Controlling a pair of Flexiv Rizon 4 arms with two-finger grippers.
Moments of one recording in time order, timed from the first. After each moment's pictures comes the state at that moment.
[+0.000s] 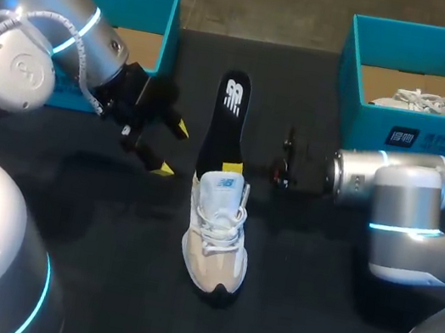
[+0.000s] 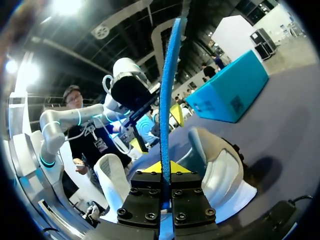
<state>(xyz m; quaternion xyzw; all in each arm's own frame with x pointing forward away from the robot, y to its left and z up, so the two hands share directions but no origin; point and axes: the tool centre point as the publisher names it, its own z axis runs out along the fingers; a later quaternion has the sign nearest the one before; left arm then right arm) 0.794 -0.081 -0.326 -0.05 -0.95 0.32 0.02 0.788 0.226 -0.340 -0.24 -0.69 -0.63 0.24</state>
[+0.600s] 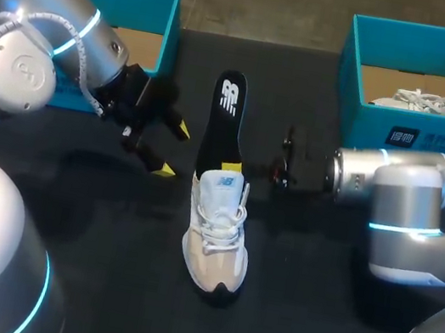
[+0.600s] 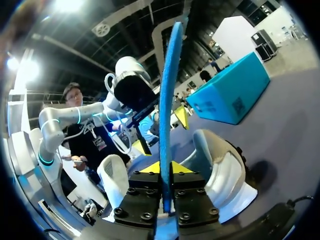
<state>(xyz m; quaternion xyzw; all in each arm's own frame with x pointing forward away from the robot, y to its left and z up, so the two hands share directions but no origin) 0.794 -0.084 -0.329 -0.05 -0.94 0.32 0.03 0.787 0.229 -0.331 -0.24 -0.70 -0.63 0.23</state>
